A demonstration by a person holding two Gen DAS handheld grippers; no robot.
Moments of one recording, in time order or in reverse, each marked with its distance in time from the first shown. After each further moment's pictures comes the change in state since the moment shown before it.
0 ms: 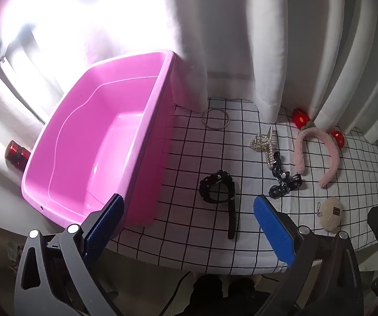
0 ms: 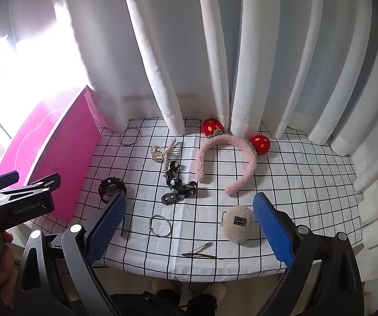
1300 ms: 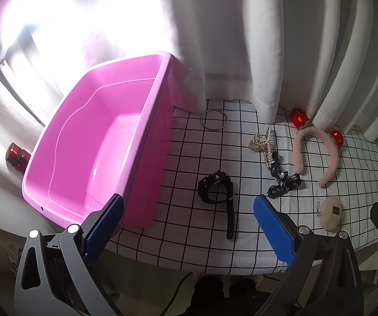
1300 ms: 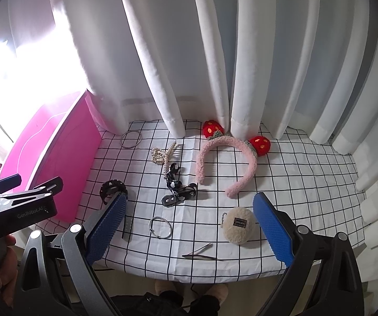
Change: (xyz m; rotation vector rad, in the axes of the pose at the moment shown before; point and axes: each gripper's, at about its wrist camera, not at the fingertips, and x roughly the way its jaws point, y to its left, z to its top) left arm -0.002 -0.003 0.002 0.005 -0.007 0.001; right arm -0.001 -0.003 0.000 0.014 -0.010 0.018
